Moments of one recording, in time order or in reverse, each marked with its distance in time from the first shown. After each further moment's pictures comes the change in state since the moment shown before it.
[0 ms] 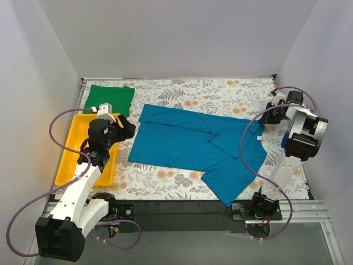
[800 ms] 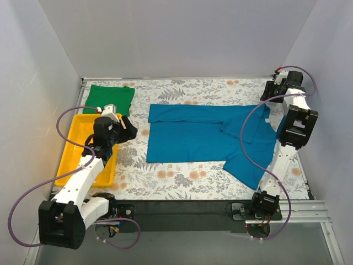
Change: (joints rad) left arm 0.000 0.123 0.000 0.000 0.007 -0.003; right arm 0.048 0.321 0.571 -0.023 0.129 0.080
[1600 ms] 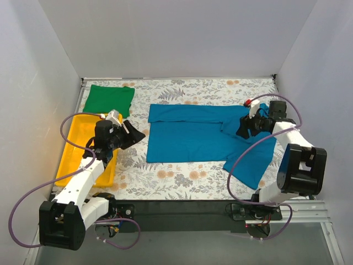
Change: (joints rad) left arm 0.000 0.002 -0.019 -0.009 0.214 -0.199; right arm 0.159 -0.853 -1.032 0.085 -0.266 -0.414
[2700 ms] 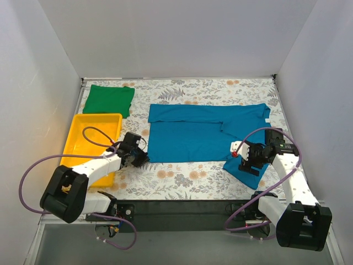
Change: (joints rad) left arm -0.308 0.268 -0.088 -0.139 -0.389 -0.652; right arm 0.088 -0.544 -0.295 -0.562 0.138 -0.846
